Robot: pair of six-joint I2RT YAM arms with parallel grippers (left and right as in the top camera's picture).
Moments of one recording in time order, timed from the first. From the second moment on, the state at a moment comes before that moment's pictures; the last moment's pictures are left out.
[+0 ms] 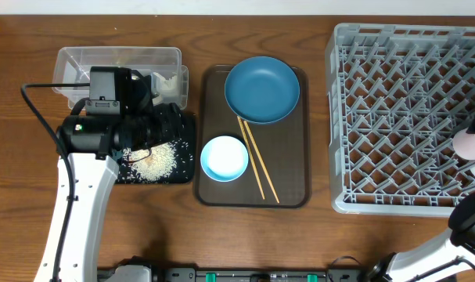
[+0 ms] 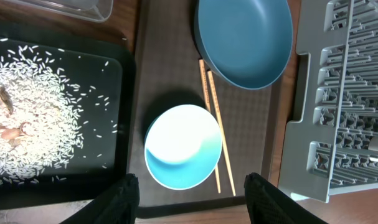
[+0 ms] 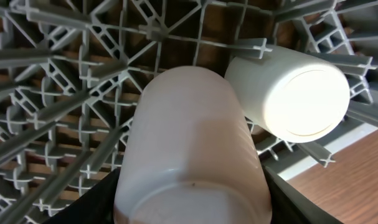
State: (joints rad) left arm -0.04 1.31 1.27 -1.02 0.41 -0.35; right arm -0.64 1.90 1.75 -1.26 0.03 0.05
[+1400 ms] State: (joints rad) left arm -0.04 1.31 1.27 -1.05 0.41 -0.35; right arm -0.68 1.94 1.74 -1.22 -0.07 0.08
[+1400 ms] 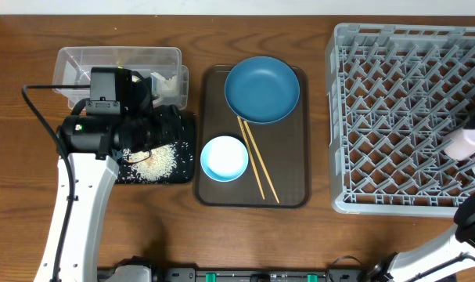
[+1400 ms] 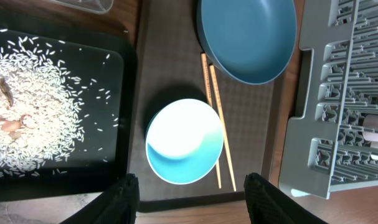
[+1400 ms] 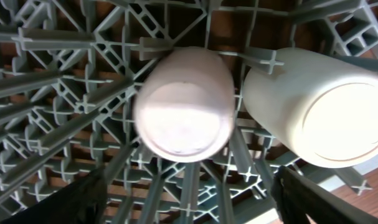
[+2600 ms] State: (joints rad) left arm -0.04 1.31 1.27 -1.18 0.21 -0.35; right arm 0.05 1.69 1.74 -0.96 -0.32 0.07
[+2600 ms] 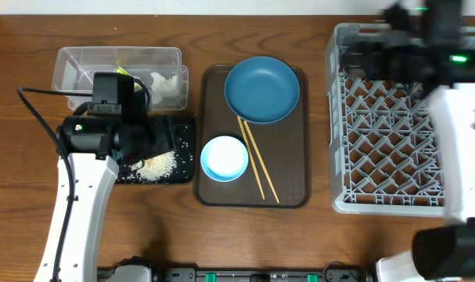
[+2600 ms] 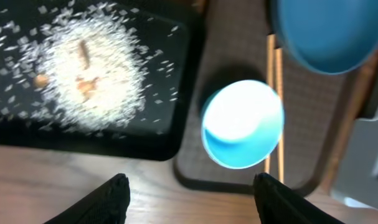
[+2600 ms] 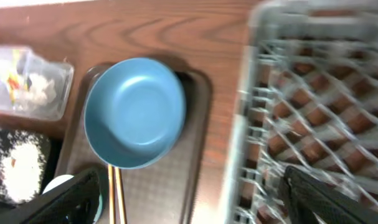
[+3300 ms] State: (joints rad) left arm -0.04 1.31 1.27 -1.20 0.12 -0.35; right arm 0.39 2.10 1.73 -0.87 0.08 0.36
